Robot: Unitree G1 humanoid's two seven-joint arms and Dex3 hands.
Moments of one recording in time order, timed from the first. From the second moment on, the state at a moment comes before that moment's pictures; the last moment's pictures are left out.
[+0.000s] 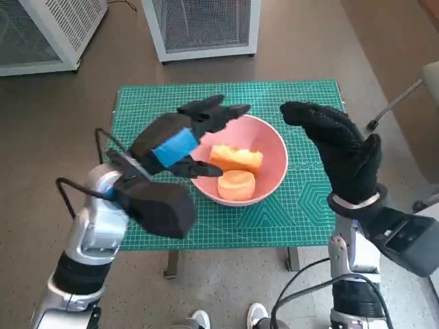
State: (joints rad) left arm -0.58 0.39 -0.11 -0.10 0.33 0.03 -0.40; right arm -0.49 -0.12 -0.12 0.21 0.40 -0.51 0.59
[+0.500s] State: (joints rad) left arm -0.55 0.21 0.05 -0.02 -0.07 -0.31 -0.29; right arm -0.54 -0.13 -0.12 0.17 0.37 -0.48 0.52
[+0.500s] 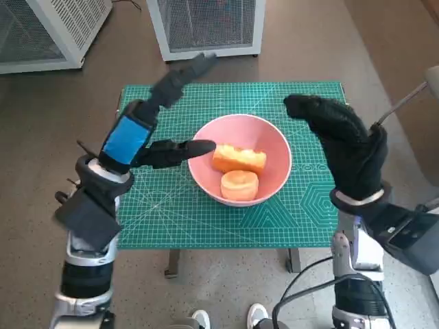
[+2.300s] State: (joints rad) left arm -0.53 0.15 0.10 0.07 -0.26 -0.41 -0.34; right arm -0.66 -0.15 -0.10 0.18 0.27 -0.50 0.41
